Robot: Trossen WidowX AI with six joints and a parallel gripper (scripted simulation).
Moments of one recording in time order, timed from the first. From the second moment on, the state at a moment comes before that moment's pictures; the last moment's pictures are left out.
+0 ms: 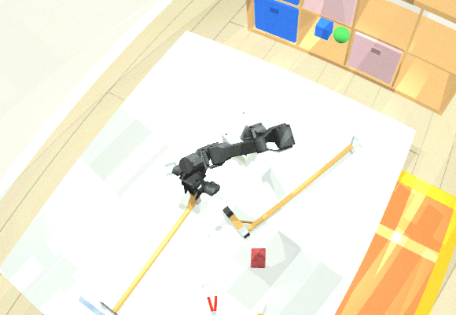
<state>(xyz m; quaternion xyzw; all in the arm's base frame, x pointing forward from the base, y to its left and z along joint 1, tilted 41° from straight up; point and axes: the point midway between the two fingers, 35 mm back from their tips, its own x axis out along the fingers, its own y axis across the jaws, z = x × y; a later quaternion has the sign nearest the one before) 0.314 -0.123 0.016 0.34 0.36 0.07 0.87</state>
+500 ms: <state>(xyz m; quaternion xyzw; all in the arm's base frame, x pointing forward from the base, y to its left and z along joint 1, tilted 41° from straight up) 0.314 -0.123 0.016 0.34 0.36 0.07 0.87</state>
